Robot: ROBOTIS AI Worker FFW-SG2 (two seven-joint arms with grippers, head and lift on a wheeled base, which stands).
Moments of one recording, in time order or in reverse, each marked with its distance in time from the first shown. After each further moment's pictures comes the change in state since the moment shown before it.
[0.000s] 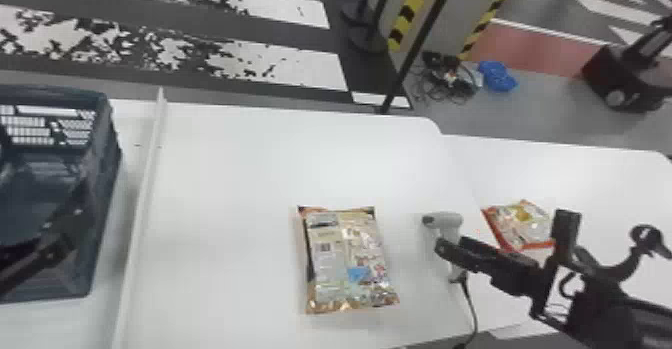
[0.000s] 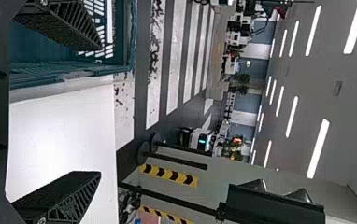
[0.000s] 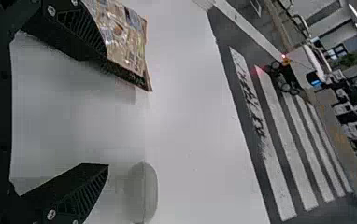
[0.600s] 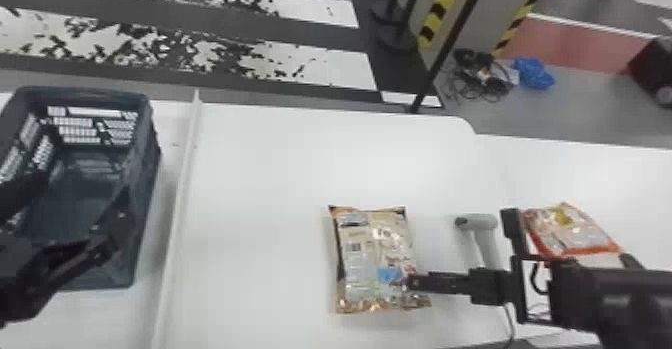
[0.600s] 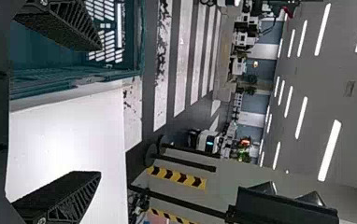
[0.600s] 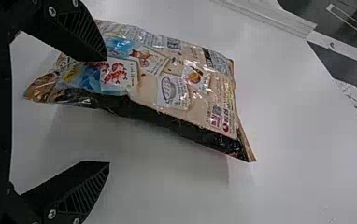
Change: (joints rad) left arm 0.009 0.010 0.008 0.013 -0.007 0.010 -0.001; right arm -0.199 -0.069 0.313 0.128 0.116 0.292 0.121
